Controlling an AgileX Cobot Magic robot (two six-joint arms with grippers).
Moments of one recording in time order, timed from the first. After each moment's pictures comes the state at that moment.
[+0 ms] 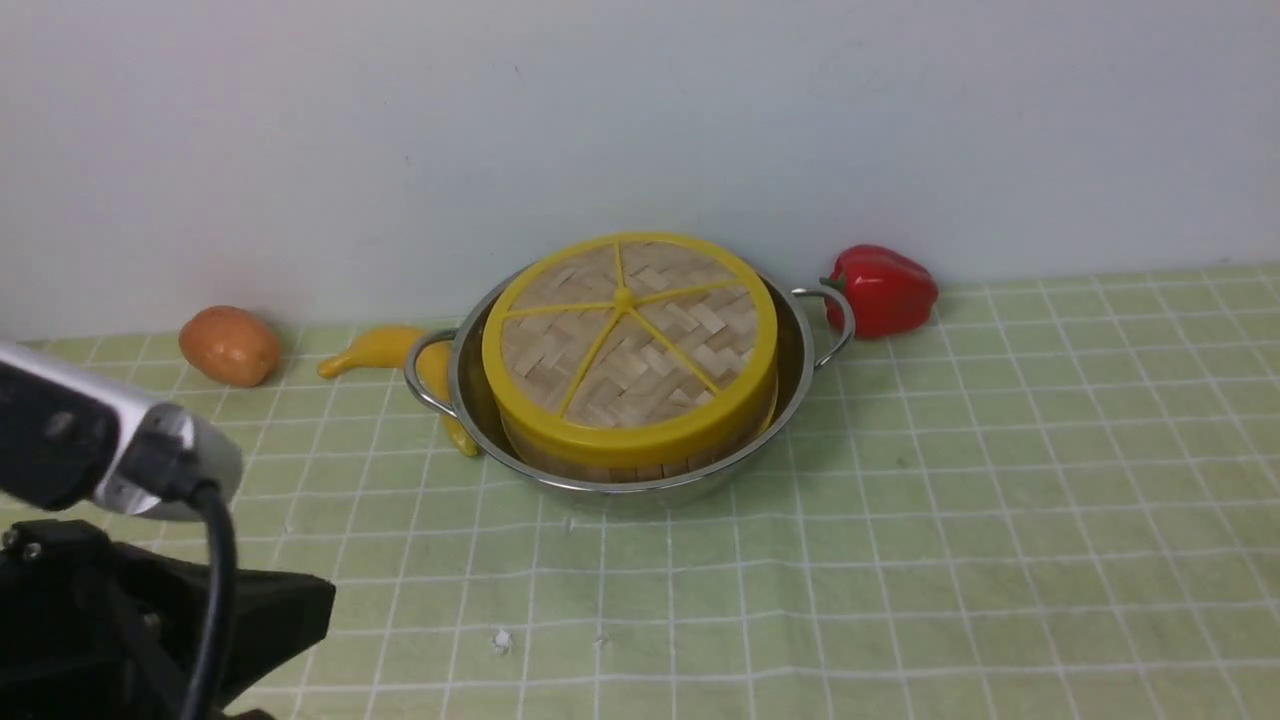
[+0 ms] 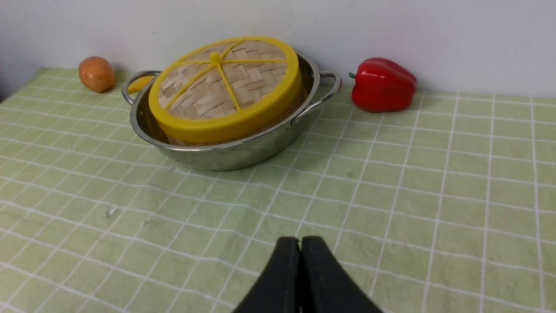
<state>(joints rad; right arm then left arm) 0.38 0.22 -0.49 0.08 0.78 0.20 -0.38 0.71 -0.77 -0.28 0.88 0.13</state>
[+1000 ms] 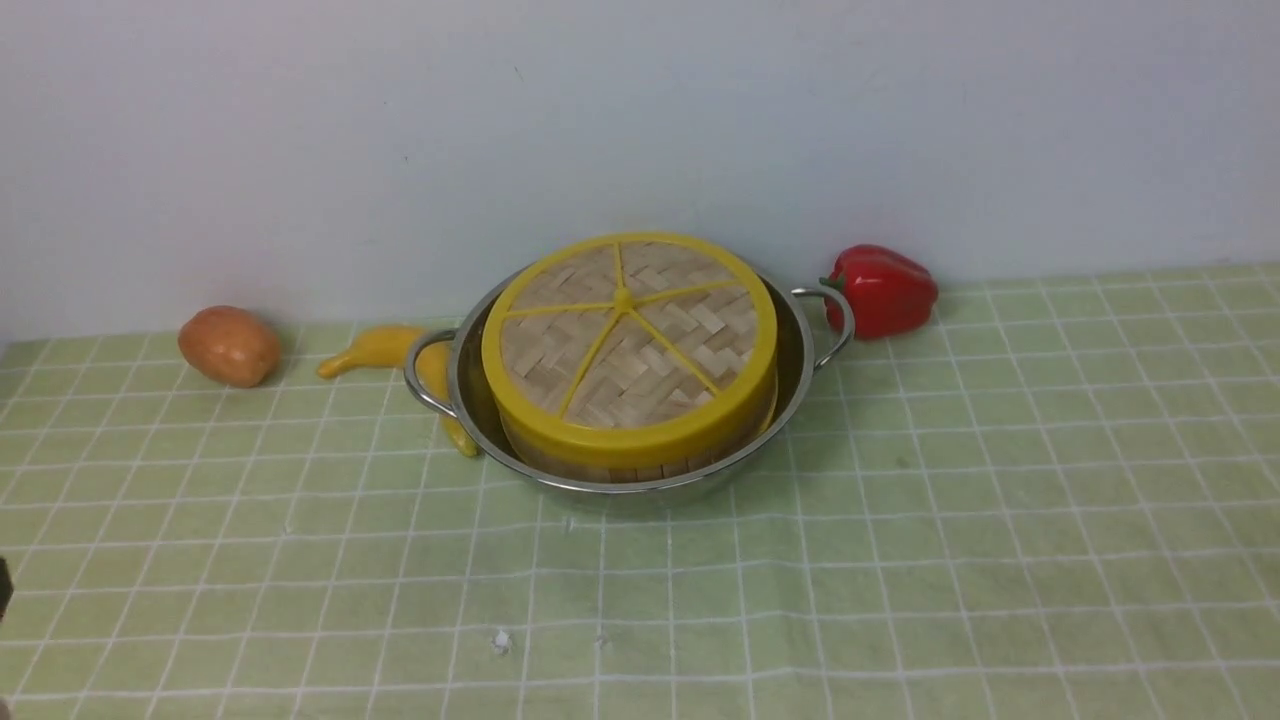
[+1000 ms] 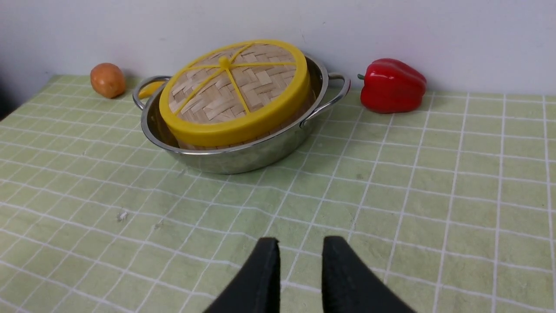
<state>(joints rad) 0.38 0.22 -0.49 0.10 0.78 0.20 0.07 0.19 -0.18 -0.20 0.19 0.41</state>
